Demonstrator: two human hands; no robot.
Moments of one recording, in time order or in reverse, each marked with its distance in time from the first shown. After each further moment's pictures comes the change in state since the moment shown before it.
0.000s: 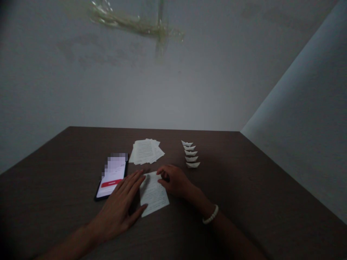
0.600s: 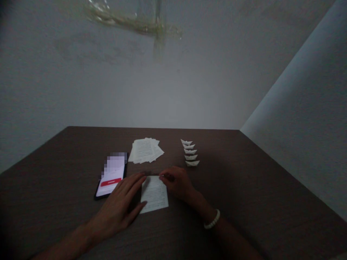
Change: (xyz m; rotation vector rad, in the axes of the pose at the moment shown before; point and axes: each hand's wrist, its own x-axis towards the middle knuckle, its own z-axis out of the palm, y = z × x) left_hand 0.001 0.000 -0.004 -0.119 0.041 0.044; right_hand -0.016 0.003 0.008 0.001 0.225 0.020
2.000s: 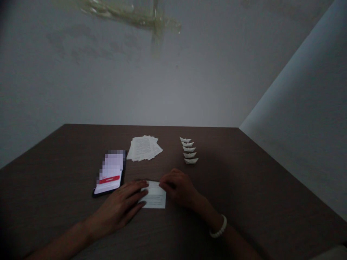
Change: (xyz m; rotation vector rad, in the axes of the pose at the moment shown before) left_hand 0.000 -0.001 0.002 -0.127 -0.048 0.164; right_hand -0.020 -0.013 -0.018 0.016 -0.170 -0.095
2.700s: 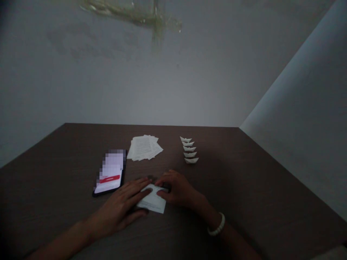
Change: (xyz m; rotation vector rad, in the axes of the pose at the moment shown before) left_hand 0.002 0.001 -0.003 0.051 -0.089 0.075; right_hand 0.005 -0.003 0.004 -0.004 -0.146 0.029
